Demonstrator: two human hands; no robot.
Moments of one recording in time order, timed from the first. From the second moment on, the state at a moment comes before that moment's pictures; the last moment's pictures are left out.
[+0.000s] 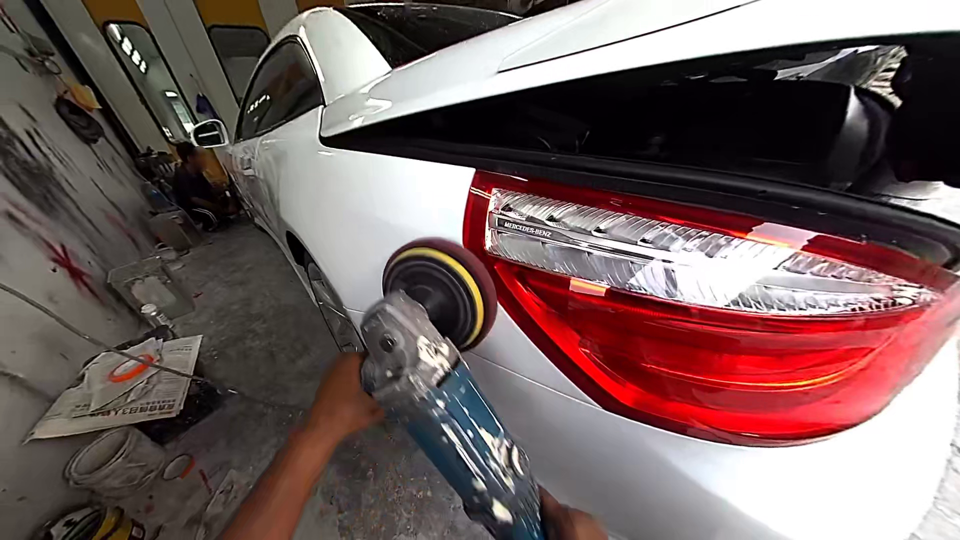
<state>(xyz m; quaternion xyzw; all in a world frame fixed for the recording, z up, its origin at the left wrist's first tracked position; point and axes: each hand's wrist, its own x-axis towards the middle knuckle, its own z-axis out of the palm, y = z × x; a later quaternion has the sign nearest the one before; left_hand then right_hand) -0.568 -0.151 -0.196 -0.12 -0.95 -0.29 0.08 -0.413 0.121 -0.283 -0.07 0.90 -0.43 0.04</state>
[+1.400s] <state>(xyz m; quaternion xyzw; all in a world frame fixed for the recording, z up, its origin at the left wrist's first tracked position) -0.375 0.086 -0.176 -0.41 -0.81 -0.31 -0.29 -0.168 0.345 -0.358 0.10 0.83 -0.55 -0.07</state>
